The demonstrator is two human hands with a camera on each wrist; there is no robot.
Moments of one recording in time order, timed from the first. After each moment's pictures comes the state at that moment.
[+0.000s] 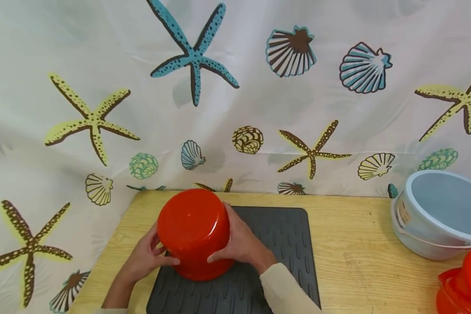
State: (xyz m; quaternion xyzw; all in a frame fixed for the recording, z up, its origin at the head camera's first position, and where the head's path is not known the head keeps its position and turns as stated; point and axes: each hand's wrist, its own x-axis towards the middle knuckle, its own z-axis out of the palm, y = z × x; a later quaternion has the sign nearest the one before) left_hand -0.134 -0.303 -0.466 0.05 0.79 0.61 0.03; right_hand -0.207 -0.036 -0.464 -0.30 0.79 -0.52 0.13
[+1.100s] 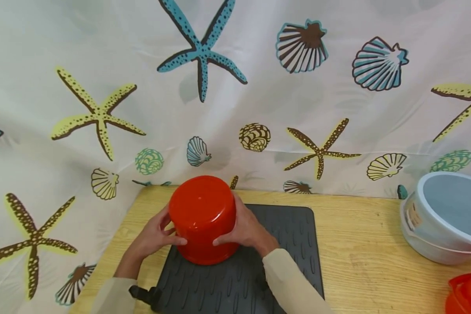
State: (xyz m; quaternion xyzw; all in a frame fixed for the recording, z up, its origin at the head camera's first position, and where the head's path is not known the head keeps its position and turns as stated) left_hand -0.167 -0.311 -0.460 0.07 0.81 0.58 0.05; right_hand -0.231 -0.044 -0.461 -0.27 0.80 -0.52 0.15
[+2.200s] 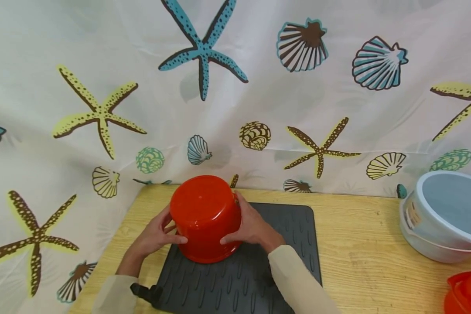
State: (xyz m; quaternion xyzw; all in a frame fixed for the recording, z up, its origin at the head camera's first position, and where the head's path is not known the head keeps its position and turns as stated) left_hand -0.167 -0.316 -0.466 0.07 0.81 0.58 0.06; right_hand -0.237 -0.033 -0.468 -0.27 0.81 -0.50 0.17
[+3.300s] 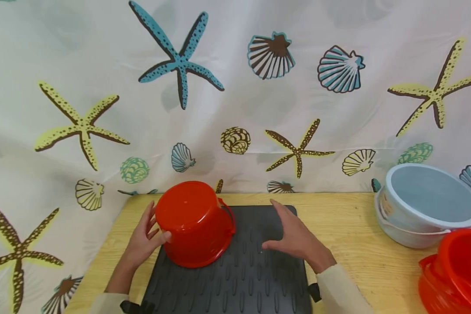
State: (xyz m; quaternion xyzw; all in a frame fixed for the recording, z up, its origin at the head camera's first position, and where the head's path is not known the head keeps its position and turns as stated) left_hand -0.157 -0.293 -0.456 0.00 0.84 0.54 -0.02; right_hand -0.199 0.105 -0.440 -0.23 0.90 -0.36 0.09
